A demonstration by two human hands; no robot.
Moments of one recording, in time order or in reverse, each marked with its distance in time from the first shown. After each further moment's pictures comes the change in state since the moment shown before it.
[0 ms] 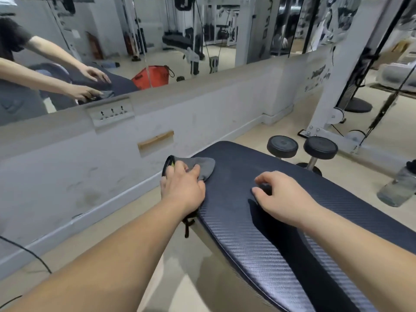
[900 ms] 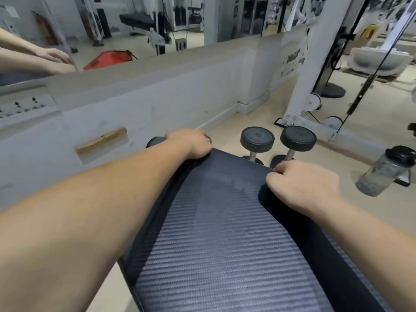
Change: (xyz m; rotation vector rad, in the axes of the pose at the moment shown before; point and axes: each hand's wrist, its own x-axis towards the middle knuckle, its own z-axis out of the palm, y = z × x) left_hand 0.189 0.135 0.043 0.206 -0.269 0.204; right_hand 0.078 0.089 -0.040 -0.320 0.019 0.397
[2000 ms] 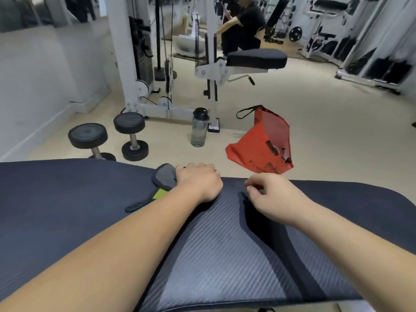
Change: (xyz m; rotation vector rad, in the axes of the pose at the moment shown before) left_hand -0.262 0.387 0.078 0.052 -0.117 0.731; right_hand -0.258 0.308 -0.047 0.306 0.084 0.360
